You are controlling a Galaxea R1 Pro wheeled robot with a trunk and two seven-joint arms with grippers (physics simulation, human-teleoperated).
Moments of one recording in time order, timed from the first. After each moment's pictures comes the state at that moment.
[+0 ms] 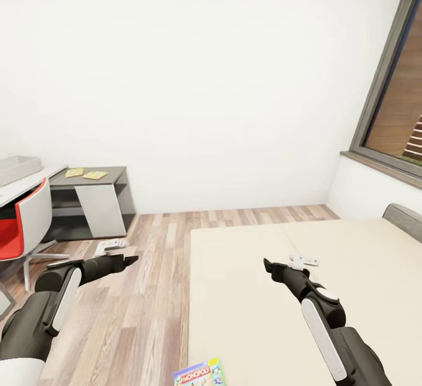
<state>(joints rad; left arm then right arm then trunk) -0.48 0.19 0.16 -1.29 0.13 0.85 -0.37 -0.30 -0.06 0.10 -1.47 -0.39 0.54 -0.21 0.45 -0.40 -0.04</state>
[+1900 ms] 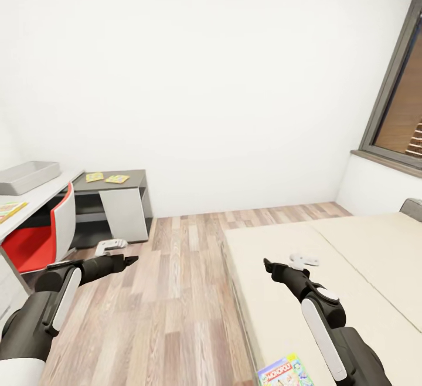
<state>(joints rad) -0.48 0.19 0.16 -1.29 0.13 0.85 -0.37 -0.30 -0.06 0.10 -1.47 -0.39 0.54 -0.21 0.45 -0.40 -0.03</state>
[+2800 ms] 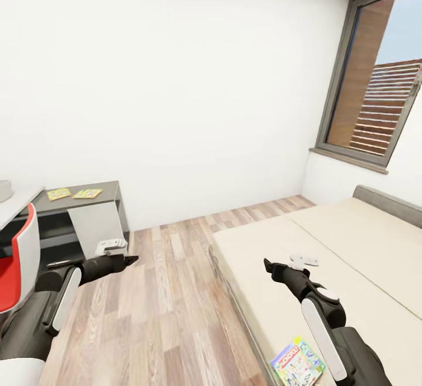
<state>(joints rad) -0.48 0.19 0.16 -1.29 0.13 0.85 -0.37 -0.30 -0.06 0.10 -1.47 -0.39 0.54 -0.21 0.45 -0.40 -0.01</state>
